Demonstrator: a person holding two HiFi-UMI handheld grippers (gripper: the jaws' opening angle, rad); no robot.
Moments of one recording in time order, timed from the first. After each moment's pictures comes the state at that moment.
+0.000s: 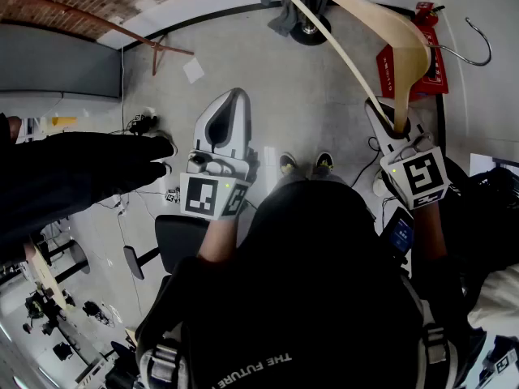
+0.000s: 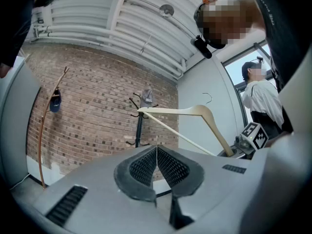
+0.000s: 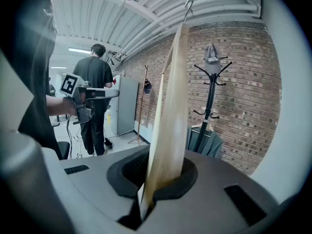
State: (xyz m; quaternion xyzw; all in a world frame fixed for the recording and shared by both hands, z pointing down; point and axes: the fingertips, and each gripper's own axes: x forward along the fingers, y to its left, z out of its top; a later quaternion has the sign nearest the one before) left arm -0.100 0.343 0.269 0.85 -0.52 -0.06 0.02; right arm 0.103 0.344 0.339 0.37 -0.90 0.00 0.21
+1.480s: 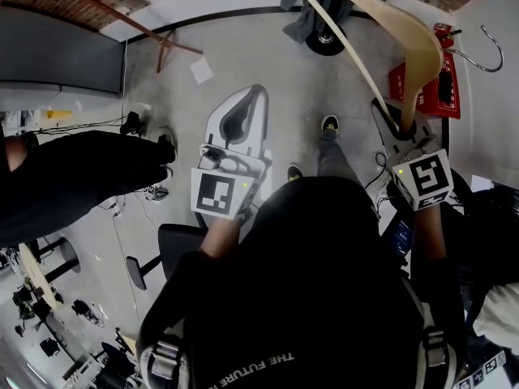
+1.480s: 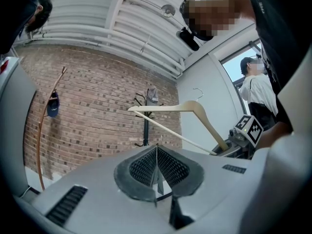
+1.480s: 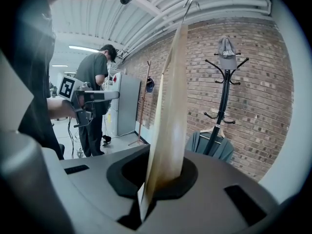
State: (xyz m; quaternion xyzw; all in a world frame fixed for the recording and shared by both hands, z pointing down) left arm -0.193 0.274 0.283 0.86 -0.51 -0.04 0.00; right arm -0.011 0.265 0.348 0.36 -0.91 0.00 0.22
